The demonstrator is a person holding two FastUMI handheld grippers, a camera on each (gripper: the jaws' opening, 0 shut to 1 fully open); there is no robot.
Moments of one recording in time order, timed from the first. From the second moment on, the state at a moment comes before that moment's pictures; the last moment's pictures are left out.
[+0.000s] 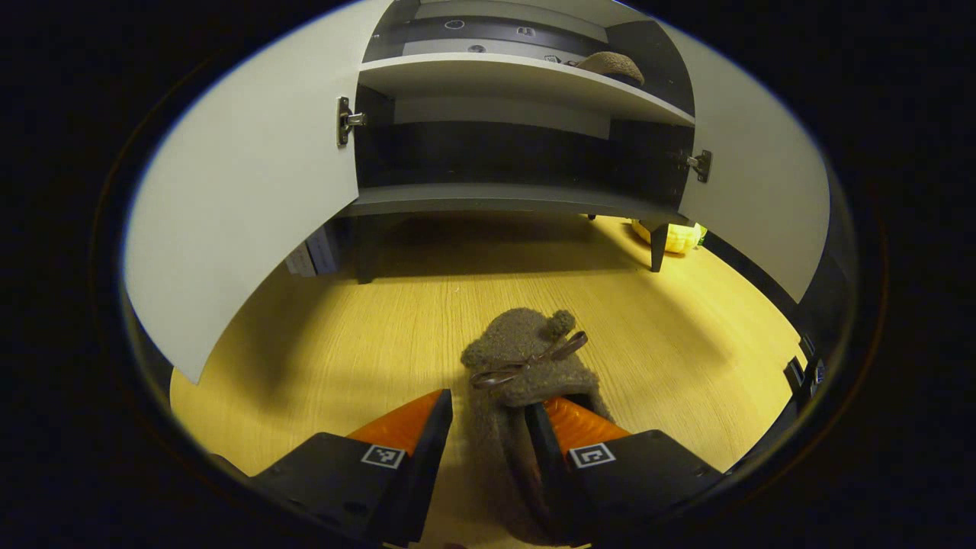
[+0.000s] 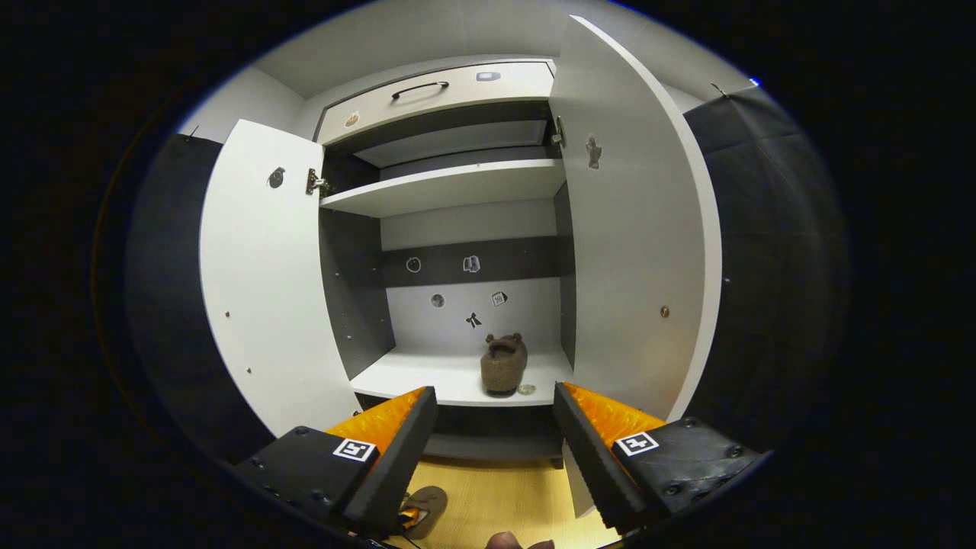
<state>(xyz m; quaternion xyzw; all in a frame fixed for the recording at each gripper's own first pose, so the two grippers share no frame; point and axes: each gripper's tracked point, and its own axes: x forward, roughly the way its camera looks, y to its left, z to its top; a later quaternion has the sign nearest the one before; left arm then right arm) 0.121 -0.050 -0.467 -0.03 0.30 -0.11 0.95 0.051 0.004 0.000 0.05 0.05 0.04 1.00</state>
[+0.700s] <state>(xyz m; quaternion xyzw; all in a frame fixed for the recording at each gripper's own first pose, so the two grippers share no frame) 0.123 -0.031 -0.399 -0.02 0.30 -0.05 0.95 0.028 0.004 0.003 0.05 0.04 0.05 1.00</state>
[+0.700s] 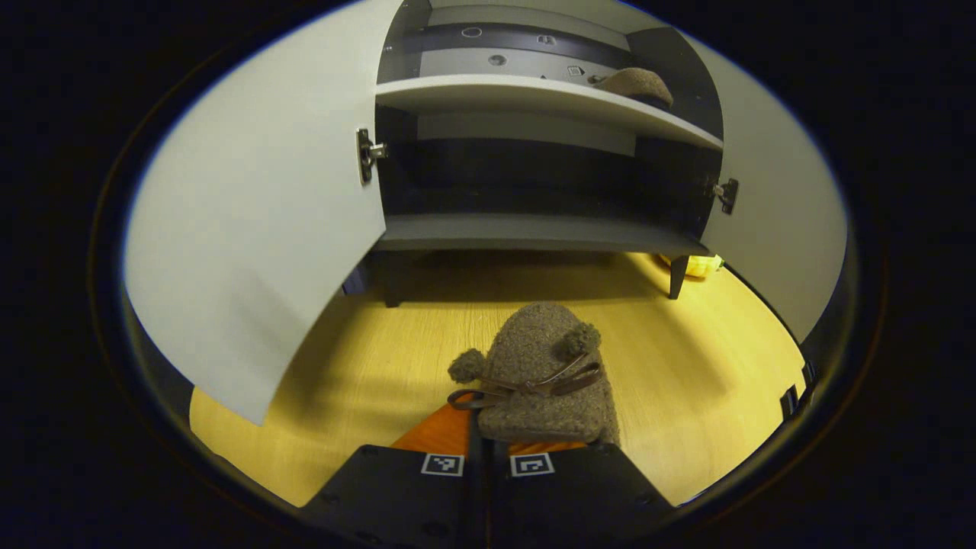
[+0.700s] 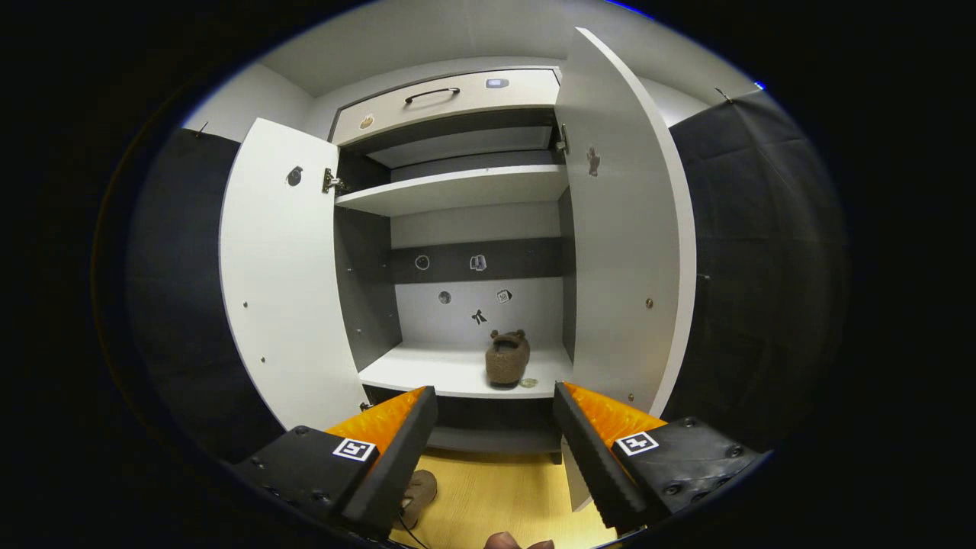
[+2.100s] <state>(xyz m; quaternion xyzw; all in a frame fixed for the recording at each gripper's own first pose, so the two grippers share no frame) 0.371 -0.030 -0.051 -0.02 0.26 0.01 0.96 -0.002 -0.092 0.004 0.07 0.01 0.01 1.00</state>
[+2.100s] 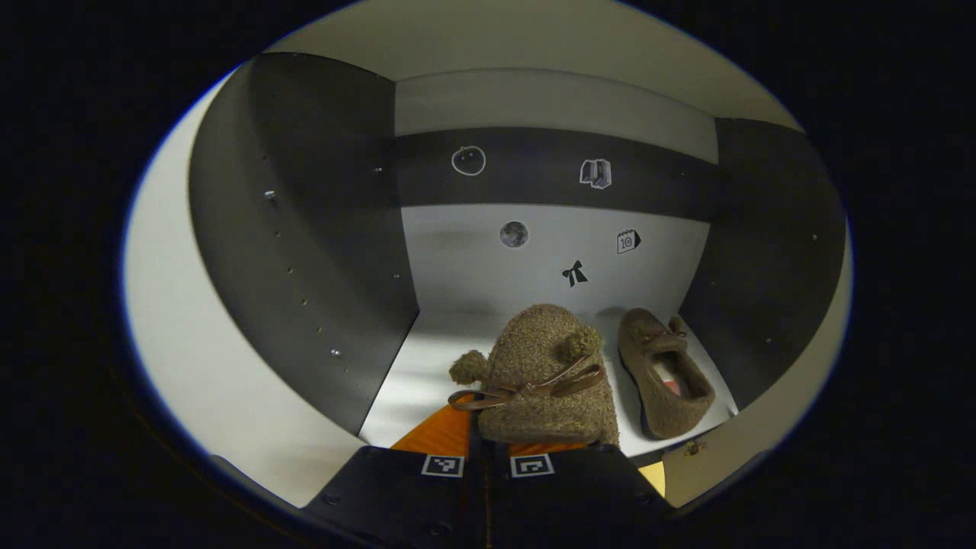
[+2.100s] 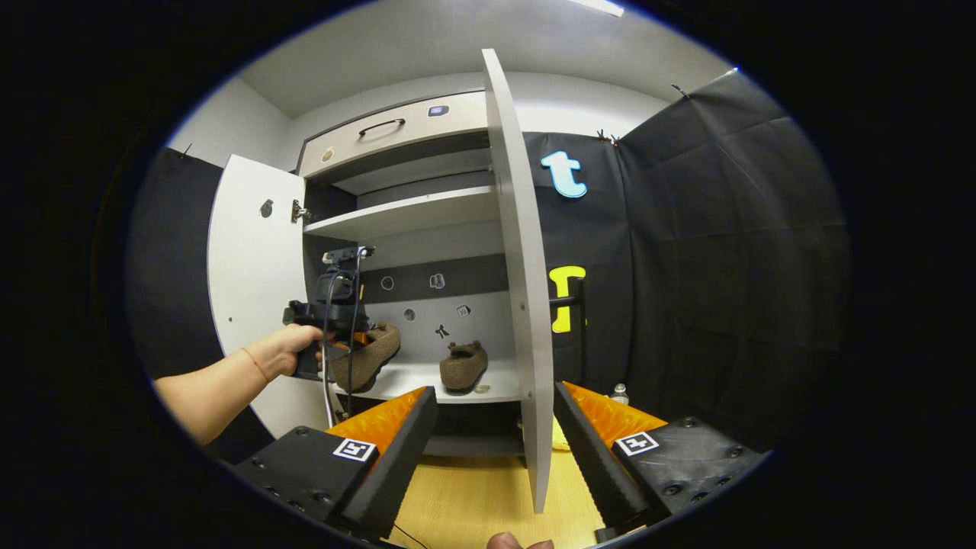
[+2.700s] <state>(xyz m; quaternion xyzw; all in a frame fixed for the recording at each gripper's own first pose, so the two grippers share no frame) 0.468 -0.021 -0.114 0.03 0.33 0.03 0.94 -0.006 -0.149 -0.014 0.07 0.02 -0.06 1.00</state>
